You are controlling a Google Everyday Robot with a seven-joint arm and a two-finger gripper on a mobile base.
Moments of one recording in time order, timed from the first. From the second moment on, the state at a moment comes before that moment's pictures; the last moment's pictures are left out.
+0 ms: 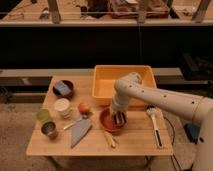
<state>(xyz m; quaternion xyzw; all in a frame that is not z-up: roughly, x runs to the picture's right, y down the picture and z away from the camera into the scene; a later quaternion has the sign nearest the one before) 0.053 0.132 0.815 -0.13 -0.31 -0.72 0.61</state>
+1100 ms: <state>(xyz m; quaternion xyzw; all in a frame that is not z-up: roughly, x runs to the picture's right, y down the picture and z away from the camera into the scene) -0.001 0.153 0.783 -0.08 -0.36 -0.75 0.56</state>
